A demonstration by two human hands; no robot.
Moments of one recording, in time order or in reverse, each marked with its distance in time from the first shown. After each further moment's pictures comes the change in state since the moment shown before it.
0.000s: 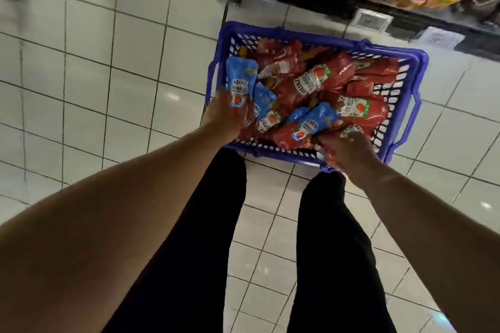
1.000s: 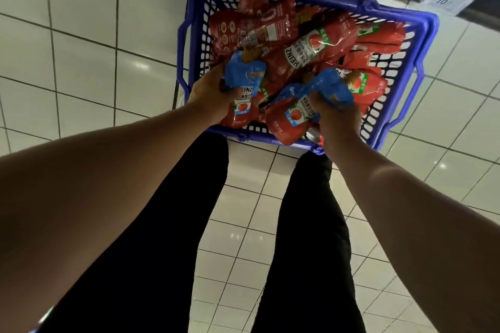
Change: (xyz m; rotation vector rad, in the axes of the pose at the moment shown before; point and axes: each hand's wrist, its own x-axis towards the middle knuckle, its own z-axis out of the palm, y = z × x) left_hand 0.038 -0.021 0.028 -0.099 -0.224 0.130; right_hand 0.031 0.004 0.034 0.234 0.213 -0.156
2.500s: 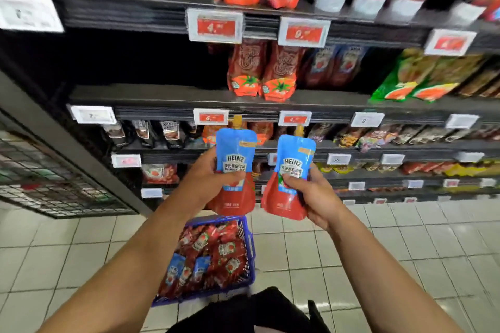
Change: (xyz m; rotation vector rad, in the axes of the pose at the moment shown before) left_hand -0.456 0.471 -0.118 -0.471 -0.209 0.764; right_hand -0.417 -0.305 -0.396 0.545 -0.355 -0.578
